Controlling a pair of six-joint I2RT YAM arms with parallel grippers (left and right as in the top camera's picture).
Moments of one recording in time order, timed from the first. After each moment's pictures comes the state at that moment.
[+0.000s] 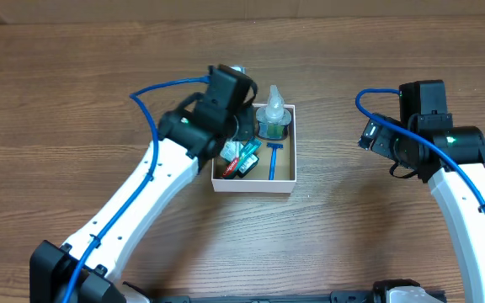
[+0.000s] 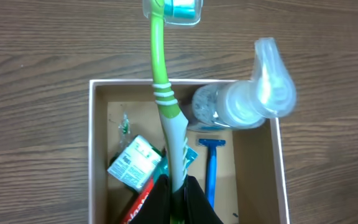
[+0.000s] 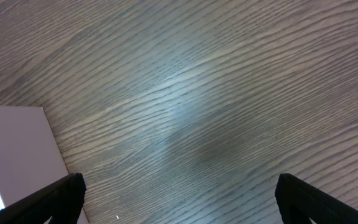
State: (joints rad) left arm -0.55 1.60 1.40 -0.74 -0.08 -0.52; right arm 0.05 1.32 1.23 -1.06 0.16 0.49
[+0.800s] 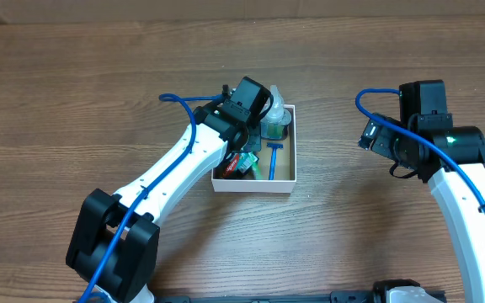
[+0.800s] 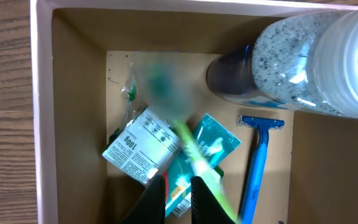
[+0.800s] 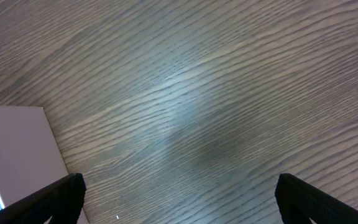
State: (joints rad) left arm -0.58 1.82 1.40 -0.77 -0.12 -0.57; right arm 0.05 1.32 1.23 -1.06 0.16 0.49
